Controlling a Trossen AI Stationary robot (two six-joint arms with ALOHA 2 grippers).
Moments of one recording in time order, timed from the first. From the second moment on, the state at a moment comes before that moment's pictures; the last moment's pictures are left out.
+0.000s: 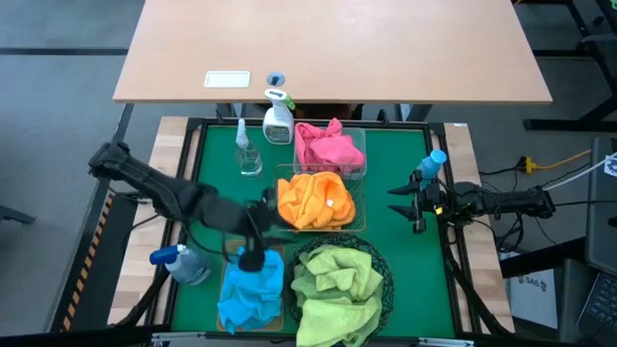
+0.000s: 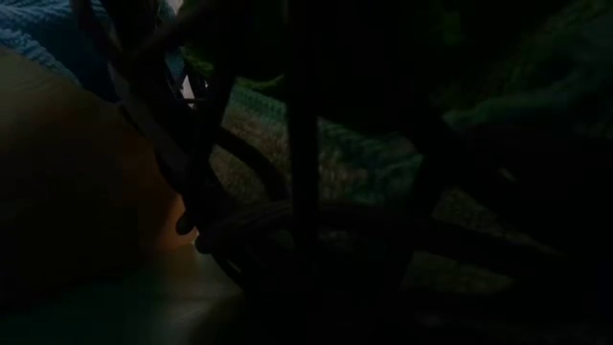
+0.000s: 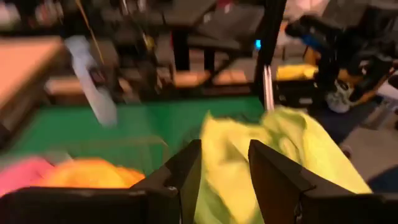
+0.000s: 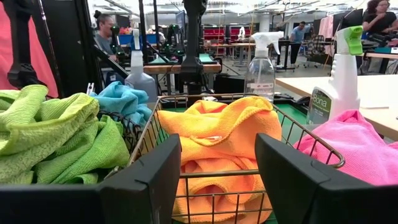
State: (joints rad) left arm -0.42 1.35 1.30 -0.32 -0.32 -0.16; right arm 0.11 0.00 0.01 0.04 0.12 0.02
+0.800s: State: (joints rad) left arm -0.33 0.66 0.86 -0.23 -0.31 0.18; right arm 0.11 0.00 0.01 0.04 0.12 0.02
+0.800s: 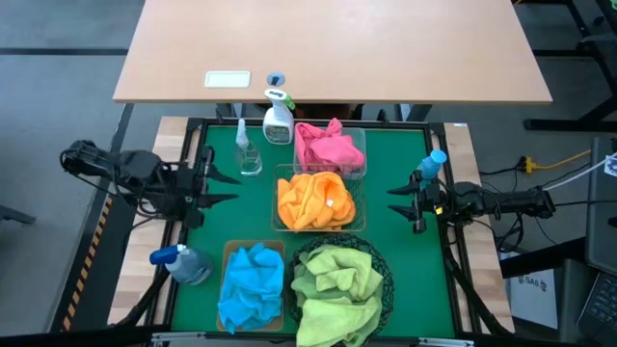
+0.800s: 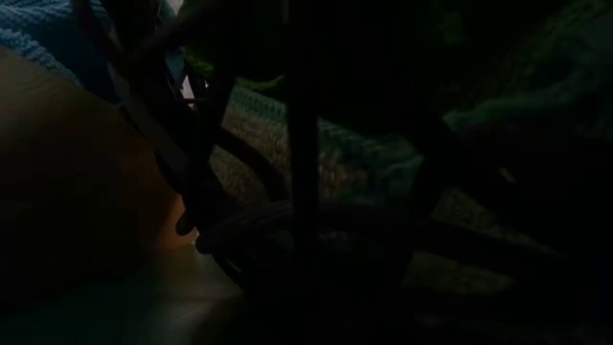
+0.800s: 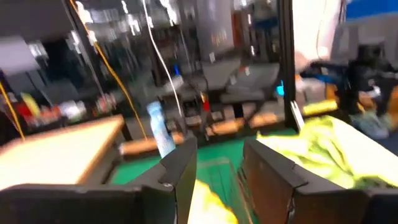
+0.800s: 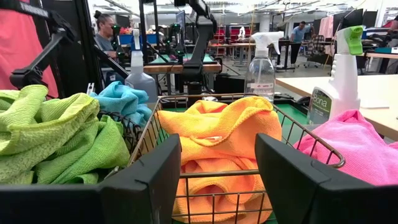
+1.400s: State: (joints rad) left arm -0.27 0.14 0.35 -0.04 -0.36 0.24; right arm 0.11 0.00 0.01 0.04 0.12 0.02
